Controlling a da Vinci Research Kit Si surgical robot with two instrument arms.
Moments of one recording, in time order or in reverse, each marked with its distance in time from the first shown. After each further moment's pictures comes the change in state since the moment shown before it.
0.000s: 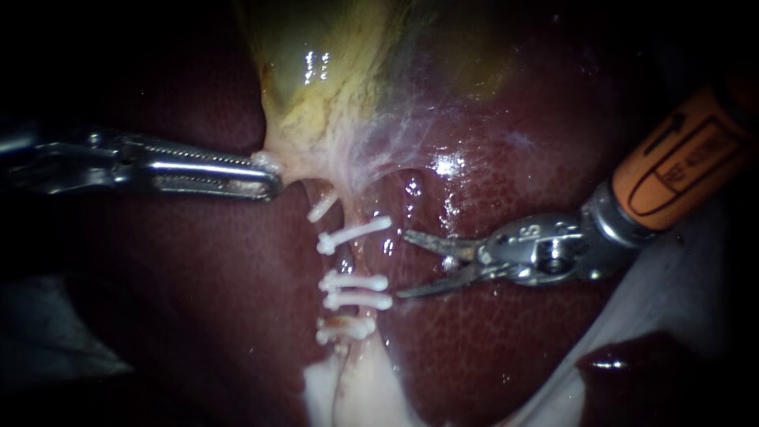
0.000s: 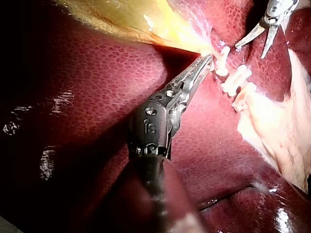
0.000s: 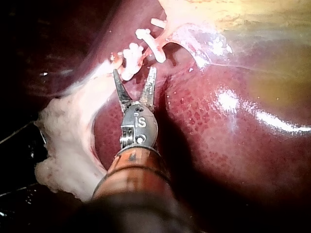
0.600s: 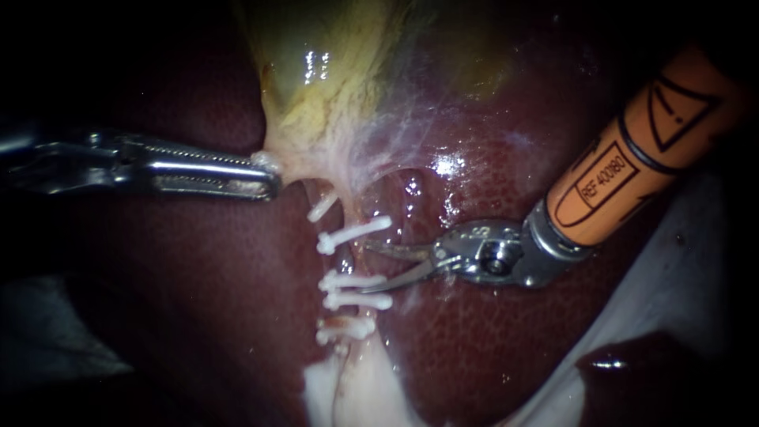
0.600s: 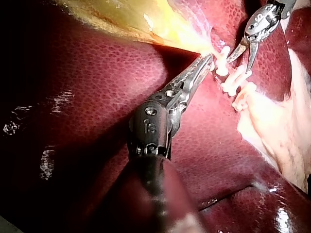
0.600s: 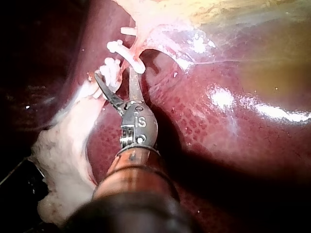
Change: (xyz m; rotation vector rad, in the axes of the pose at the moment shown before) right arm -0.001 0.002 0.005 0.198 0.103 0.127; left arm 0.000 0.000 0.000 0.000 0.000 0.000
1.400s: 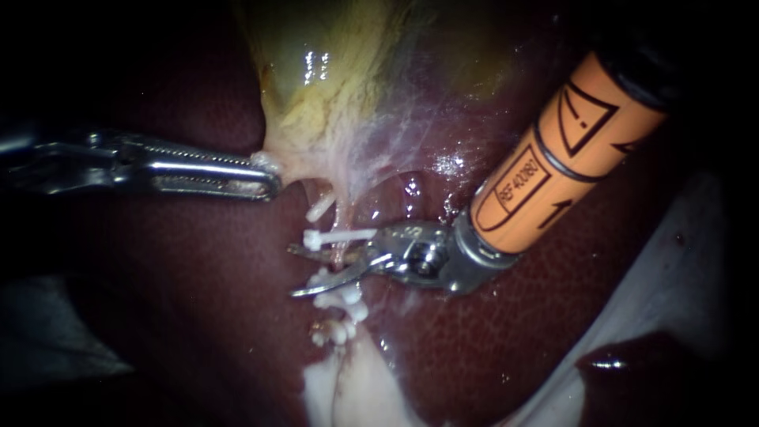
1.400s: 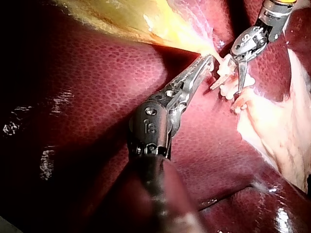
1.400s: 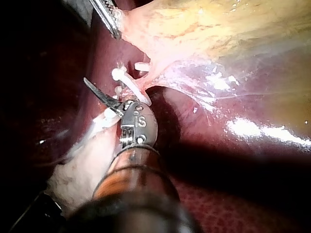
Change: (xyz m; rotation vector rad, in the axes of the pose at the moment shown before) right arm 0.004 0.000 0.007 0.131 0.084 0.020; left arm 0.000 0.000 0.000 0.000 0.000 0.000
